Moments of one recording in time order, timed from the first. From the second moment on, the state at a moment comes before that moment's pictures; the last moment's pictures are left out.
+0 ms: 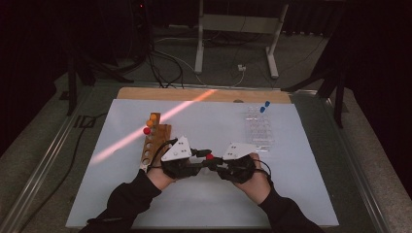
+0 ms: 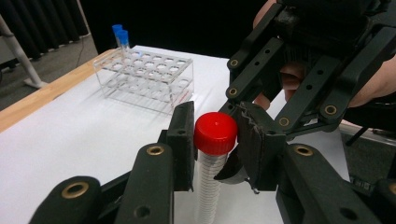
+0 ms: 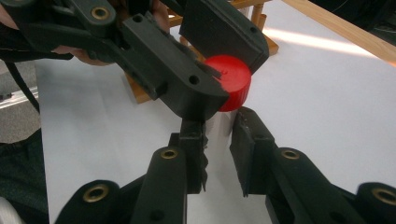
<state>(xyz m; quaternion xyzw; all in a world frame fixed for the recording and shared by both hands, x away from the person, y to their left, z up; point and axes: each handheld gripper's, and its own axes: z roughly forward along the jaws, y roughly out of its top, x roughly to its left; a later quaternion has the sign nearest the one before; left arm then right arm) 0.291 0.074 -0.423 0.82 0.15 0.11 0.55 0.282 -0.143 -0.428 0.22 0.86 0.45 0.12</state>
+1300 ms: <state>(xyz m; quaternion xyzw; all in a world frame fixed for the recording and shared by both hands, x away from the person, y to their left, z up) 0.302 0.169 -0.376 0.77 0.24 0.23 0.55 0.288 -0.160 -0.420 0.30 0.81 0.49 0.15</state>
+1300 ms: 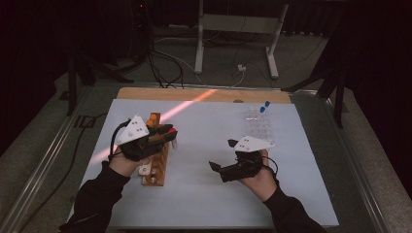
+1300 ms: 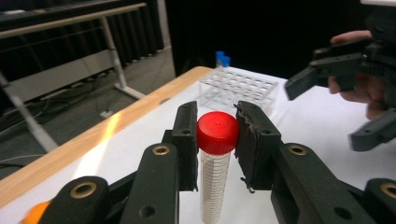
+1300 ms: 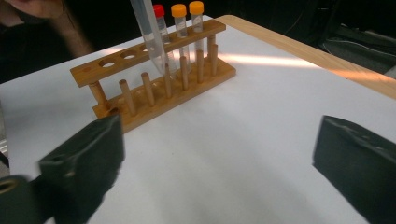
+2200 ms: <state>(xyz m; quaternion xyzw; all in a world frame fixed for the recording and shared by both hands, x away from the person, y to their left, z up) 0.305 0.228 -0.386 0.74 0.32 0.27 0.53 0.289 -0.163 -0.419 0.29 0.81 0.50 0.15</state>
